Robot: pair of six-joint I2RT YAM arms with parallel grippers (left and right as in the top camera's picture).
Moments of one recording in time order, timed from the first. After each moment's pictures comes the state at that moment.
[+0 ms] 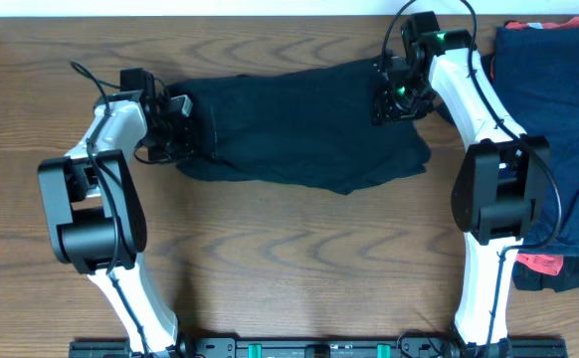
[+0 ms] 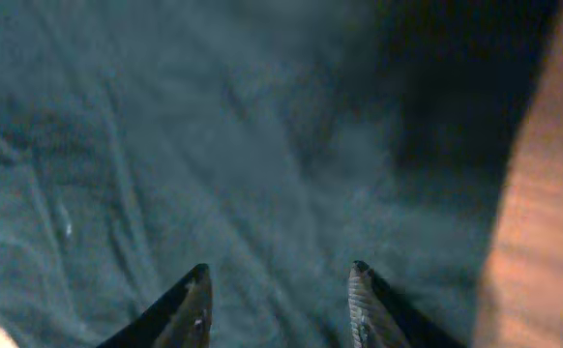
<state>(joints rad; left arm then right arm) 0.14 2.08 1.42 -0.82 0.36 0.04 0.15 2.30 2.00 -1.15 -0.25 -0.06</state>
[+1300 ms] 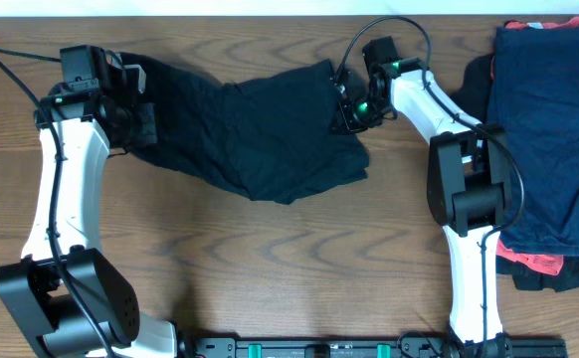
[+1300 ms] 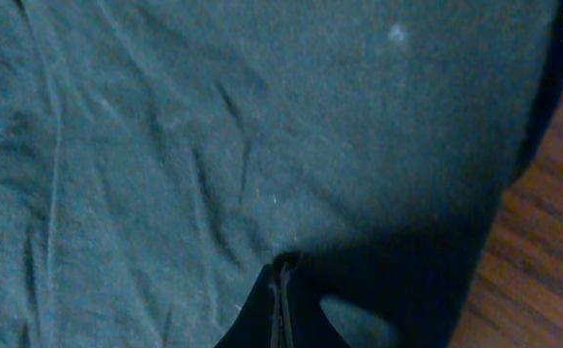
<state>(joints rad) 0.18 1.68 1.42 -0.91 0.19 0.08 0.25 2.42 1.89 -0.84 -0.56 -0.05</state>
